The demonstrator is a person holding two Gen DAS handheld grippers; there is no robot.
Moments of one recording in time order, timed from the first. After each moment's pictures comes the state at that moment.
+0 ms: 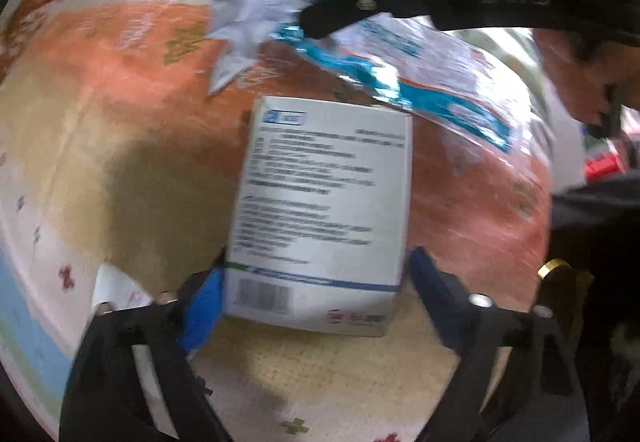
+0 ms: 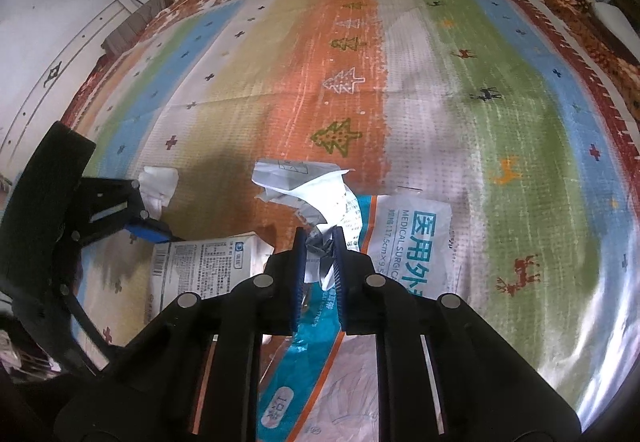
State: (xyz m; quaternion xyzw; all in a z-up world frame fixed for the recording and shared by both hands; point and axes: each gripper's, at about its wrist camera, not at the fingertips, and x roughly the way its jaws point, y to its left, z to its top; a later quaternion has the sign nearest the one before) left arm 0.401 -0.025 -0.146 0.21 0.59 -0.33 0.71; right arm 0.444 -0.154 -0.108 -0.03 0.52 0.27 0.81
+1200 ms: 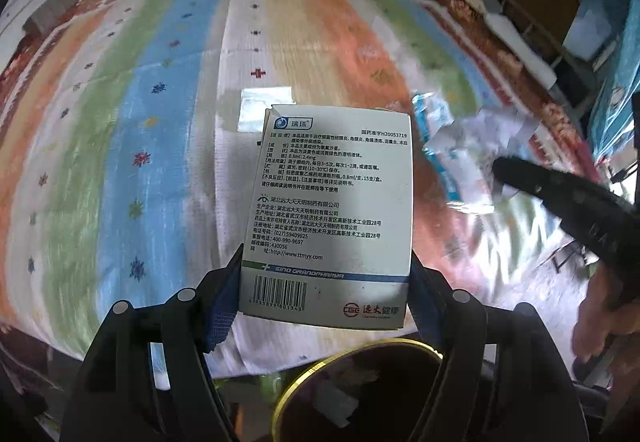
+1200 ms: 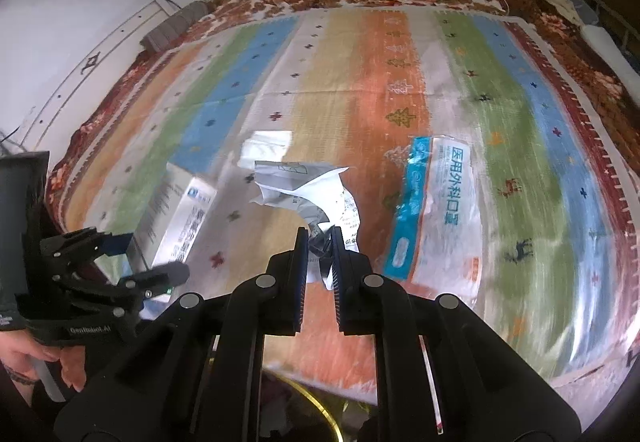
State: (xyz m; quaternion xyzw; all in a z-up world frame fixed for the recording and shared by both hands) left arm 0.228 0.041 -0.038 -0.13 0.53 -0.01 0.84; right arm 0.285 -0.148 -0.005 -0.04 0.48 0.29 0.83
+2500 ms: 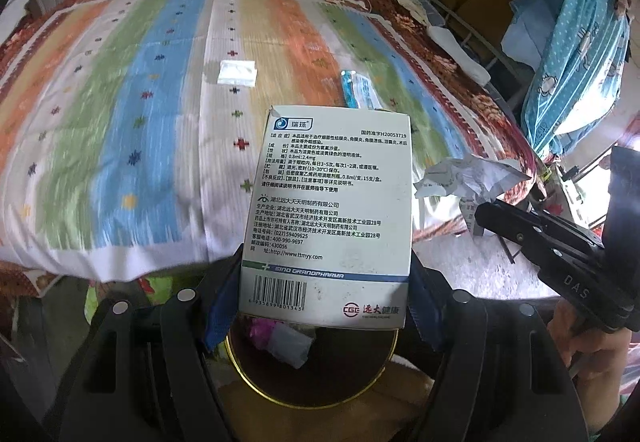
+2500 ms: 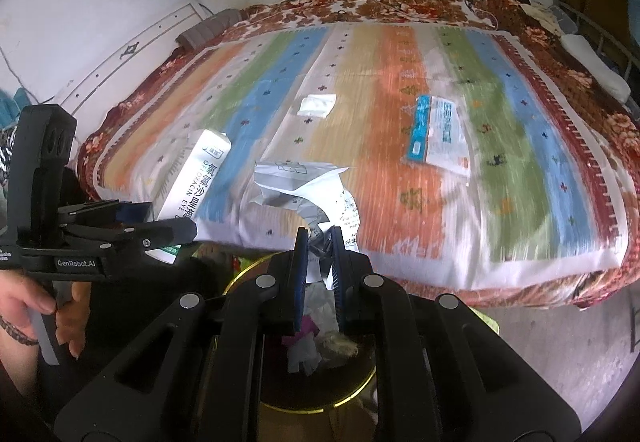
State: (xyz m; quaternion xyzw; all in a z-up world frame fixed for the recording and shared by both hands) left arm 0.085 0.013 -0.020 -0.17 0.48 -0.08 0.86; right arm 0.102 -0.204 0.032 -0.04 0.45 0.30 0.84
